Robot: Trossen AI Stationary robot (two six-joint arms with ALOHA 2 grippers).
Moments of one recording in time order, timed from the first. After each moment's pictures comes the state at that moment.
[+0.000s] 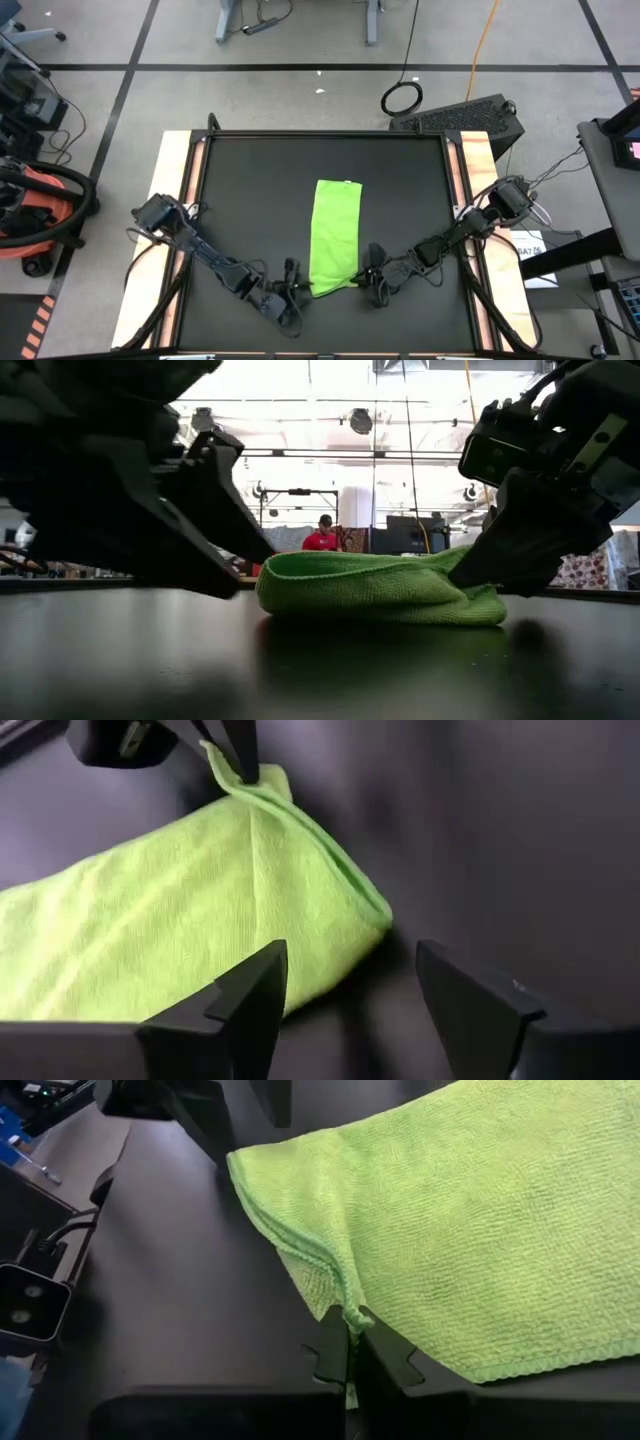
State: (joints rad) left arm -0.63 1.91 0.92 0.24 -0.51 -0.01; right arm 0.52 1.75 0.56 0.60 0.28 0.74
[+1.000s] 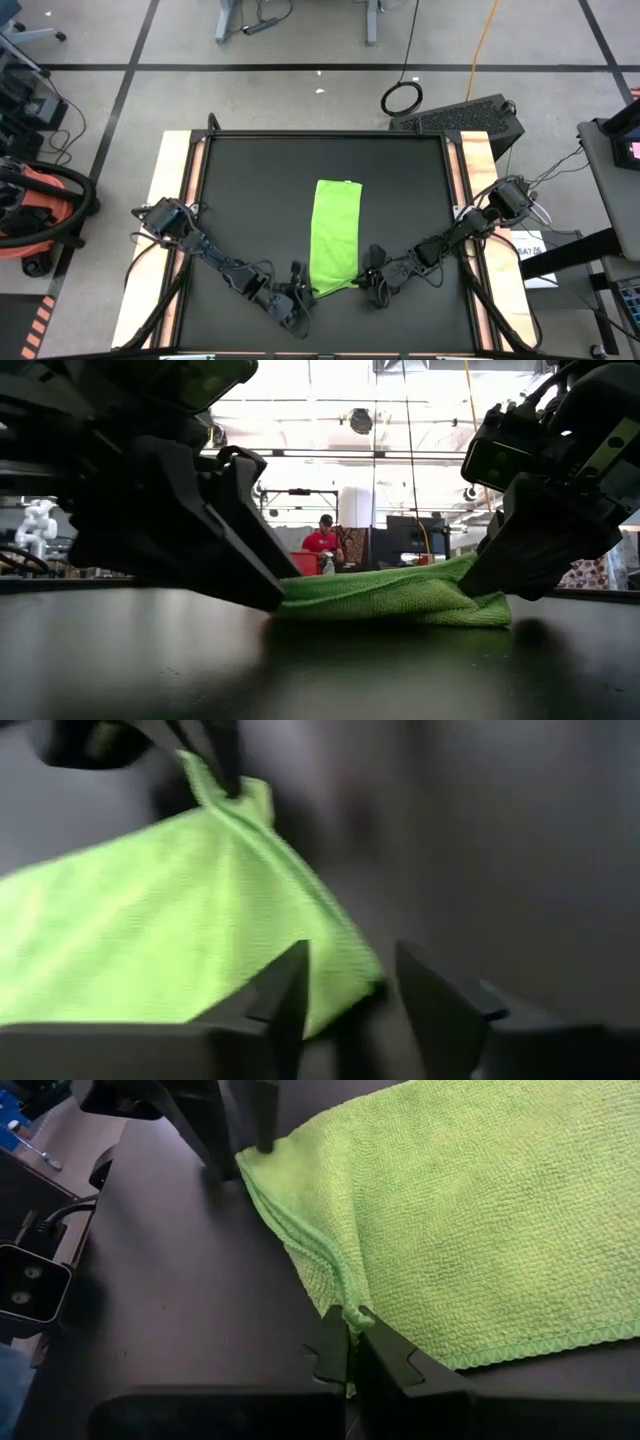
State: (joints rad) left arm -0.60 1.97 0.98 0.28 -0.44 -0.05; right arm 0.52 1.75 0.56 0.57 0.26 0.75
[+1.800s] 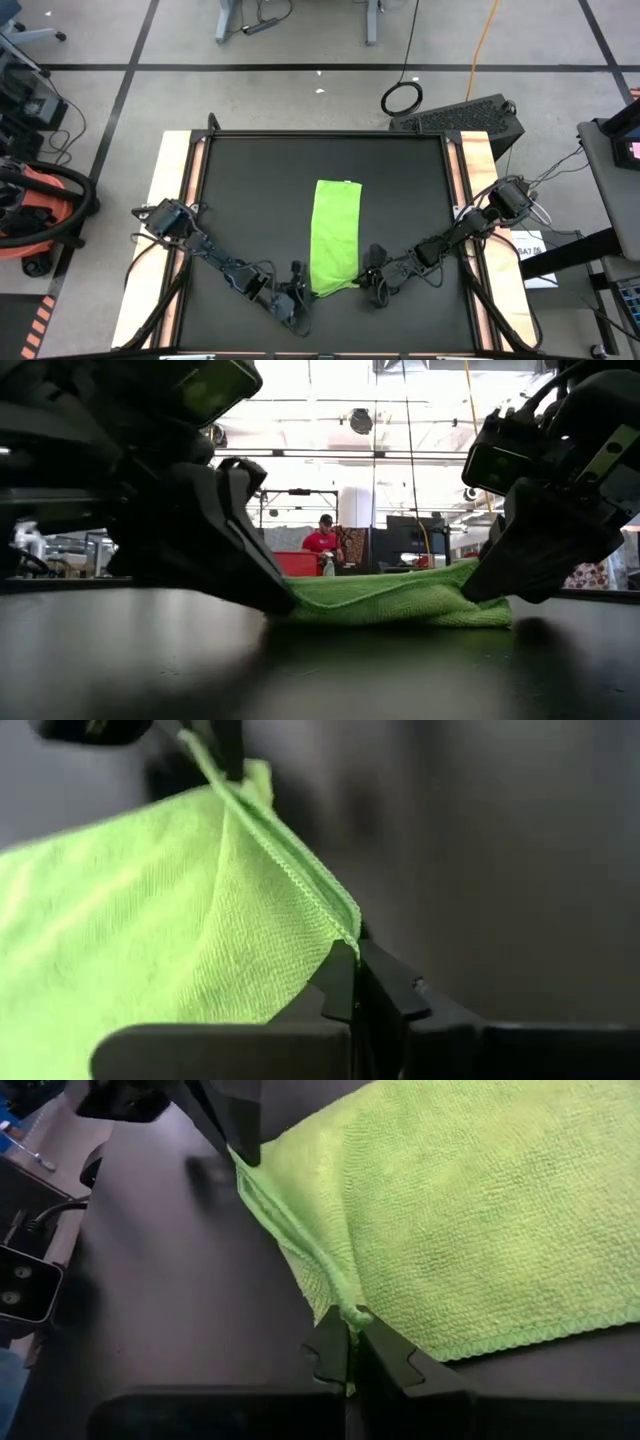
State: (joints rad) left arm -0.60 1.99 0.98 0.28 -0.44 -0.10; right arm 0.52 1.75 0.56 0.55 0.26 0.77
